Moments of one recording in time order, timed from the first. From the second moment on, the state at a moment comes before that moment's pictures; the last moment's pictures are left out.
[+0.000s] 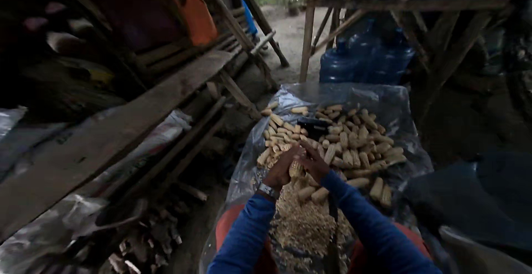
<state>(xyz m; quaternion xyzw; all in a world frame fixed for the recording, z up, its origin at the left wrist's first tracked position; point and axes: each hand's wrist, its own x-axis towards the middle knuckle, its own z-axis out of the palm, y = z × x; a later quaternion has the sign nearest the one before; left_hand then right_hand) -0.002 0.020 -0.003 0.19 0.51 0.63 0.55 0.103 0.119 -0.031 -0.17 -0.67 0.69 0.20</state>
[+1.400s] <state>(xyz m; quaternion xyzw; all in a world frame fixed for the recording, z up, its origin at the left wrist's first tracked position) 0.020 0.018 -0.016 0.21 0.50 0.66 0.52 0.114 0.125 -0.047 -0.10 -0.67 0.71 0.20</state>
